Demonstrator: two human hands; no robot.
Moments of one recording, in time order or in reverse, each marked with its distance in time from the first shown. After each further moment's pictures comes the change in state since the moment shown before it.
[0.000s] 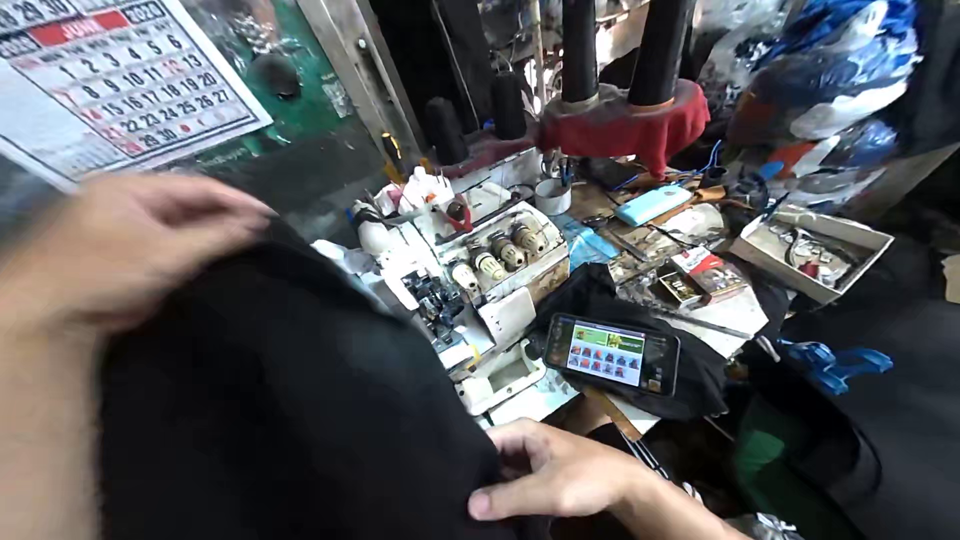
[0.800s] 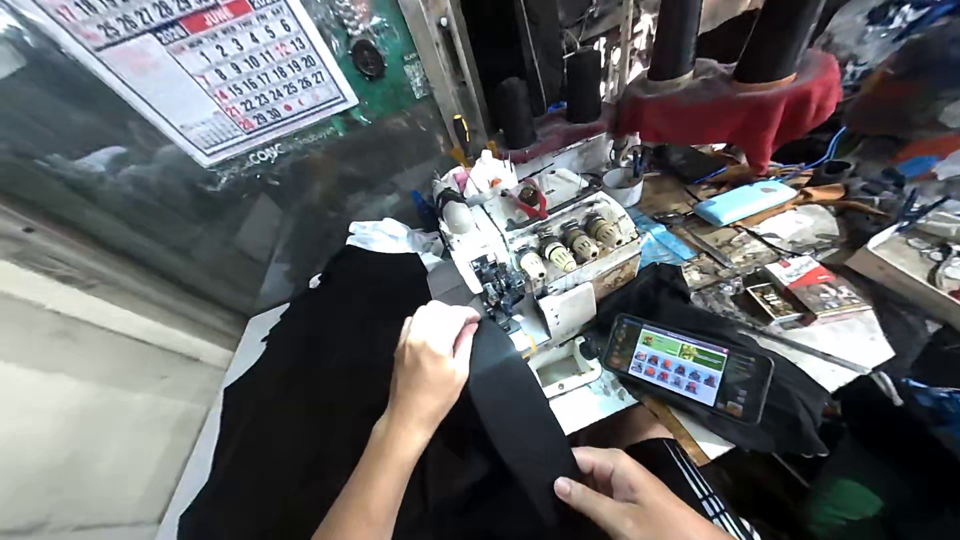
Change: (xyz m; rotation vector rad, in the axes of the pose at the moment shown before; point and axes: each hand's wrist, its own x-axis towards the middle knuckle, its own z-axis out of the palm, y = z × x) left_hand -0.094 0.018 0.190 0.403 0.251 -0.010; right_hand -0.049 0.056 0.000 -0.131 0.246 0.123
